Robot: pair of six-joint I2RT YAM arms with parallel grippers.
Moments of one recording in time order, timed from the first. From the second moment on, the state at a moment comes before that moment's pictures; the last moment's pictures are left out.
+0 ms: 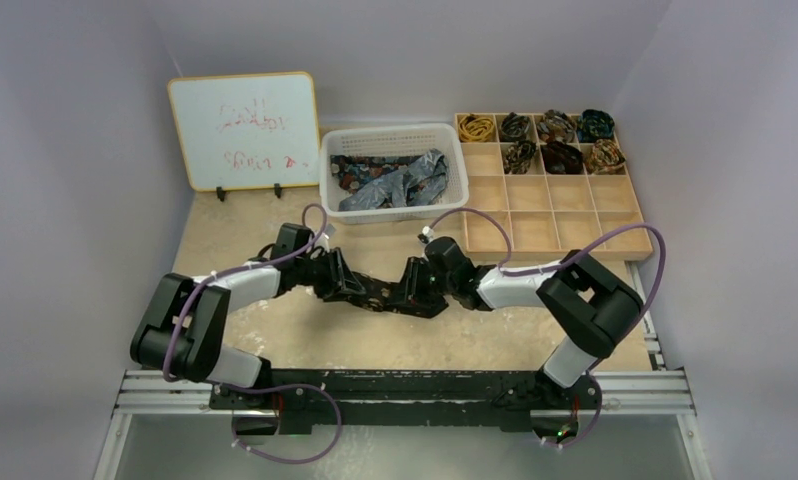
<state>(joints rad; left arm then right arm) -0.29 1.44 0.52 -0.02 0.66 -0.70 0.81 1.65 0.65 0.24 -0.30 0.96</state>
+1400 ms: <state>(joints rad) -0.52 1.39 0.83 -0.45 0.20 -0.56 0.81 1.57 0.69 0.04 -0.16 0.89</state>
